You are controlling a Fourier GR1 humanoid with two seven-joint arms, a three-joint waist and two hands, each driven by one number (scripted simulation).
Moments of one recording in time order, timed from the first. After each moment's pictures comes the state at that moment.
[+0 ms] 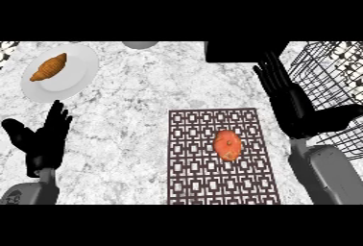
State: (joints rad) left arm -0.09 0.28 0.03 -1.38 0.27 0.30 0.16; right arm -0.38 -0.32 0.23 -1.49 -0.41 -0.13 -0.06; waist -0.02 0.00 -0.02
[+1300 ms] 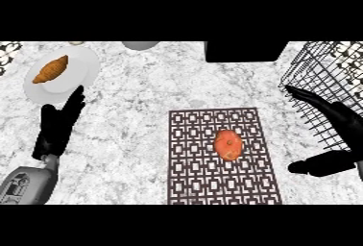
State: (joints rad) left arm -0.20 0.40 -0.12 -1.36 0.10 0.16 0.19; right arm -0.20 -0.63 0.15 -1.56 -0.01 0.19 -0.51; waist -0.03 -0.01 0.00
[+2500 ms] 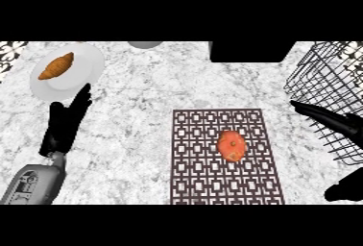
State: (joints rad) left arm -0.21 0.32 -0.06 -1.38 0.01 0.09 0.22; right arm -0.12 -0.69 0.04 -1.69 0.16 0.53 -0.35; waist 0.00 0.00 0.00
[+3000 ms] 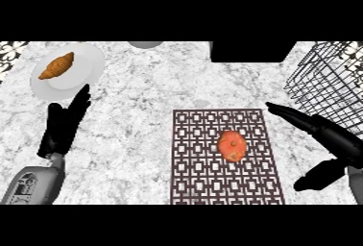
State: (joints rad) left arm -0.20 0.29 -0.02 -1.40 -0.02 0.05 0.23; right arm -0.17 -0.51 0.08 -1.56 0.34 0.50 -0.40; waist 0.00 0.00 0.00
